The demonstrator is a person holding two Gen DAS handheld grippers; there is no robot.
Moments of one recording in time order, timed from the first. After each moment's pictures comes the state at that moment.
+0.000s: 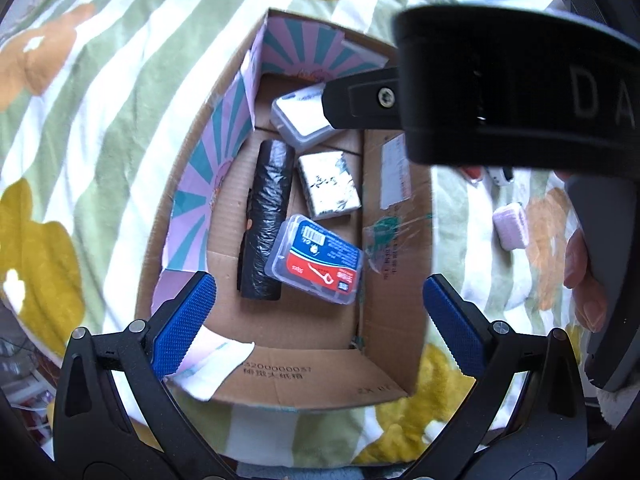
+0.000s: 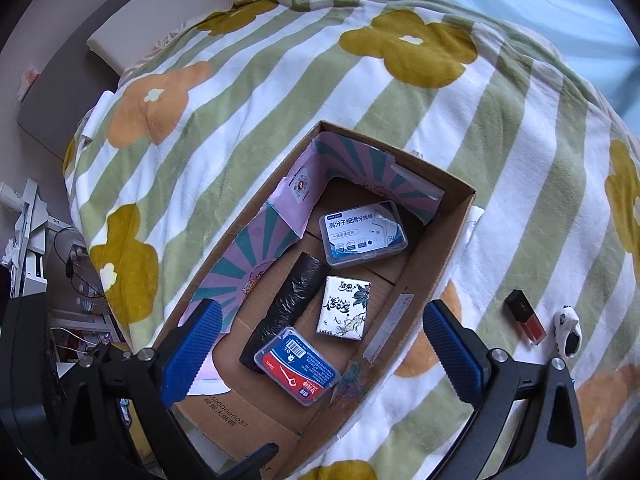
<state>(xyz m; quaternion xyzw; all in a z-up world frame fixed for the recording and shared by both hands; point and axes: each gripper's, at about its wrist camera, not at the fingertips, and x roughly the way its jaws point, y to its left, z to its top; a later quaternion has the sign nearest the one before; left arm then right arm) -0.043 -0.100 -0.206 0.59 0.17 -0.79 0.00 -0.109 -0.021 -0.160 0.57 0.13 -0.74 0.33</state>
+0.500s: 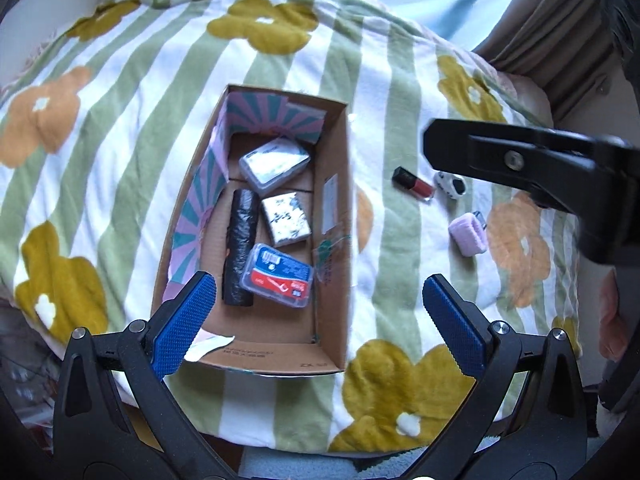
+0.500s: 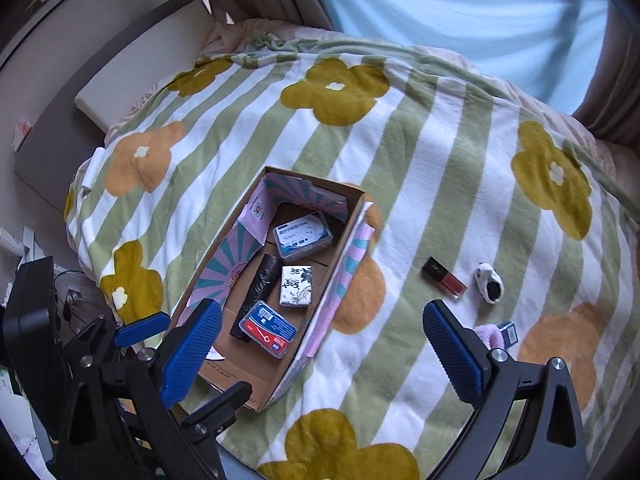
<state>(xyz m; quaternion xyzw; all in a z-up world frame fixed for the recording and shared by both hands) -0.024 -0.058 -0.121 0.55 0.13 -0.83 -0.01 -0.076 0.092 -0.064 0.54 0.07 -0.80 0.25</state>
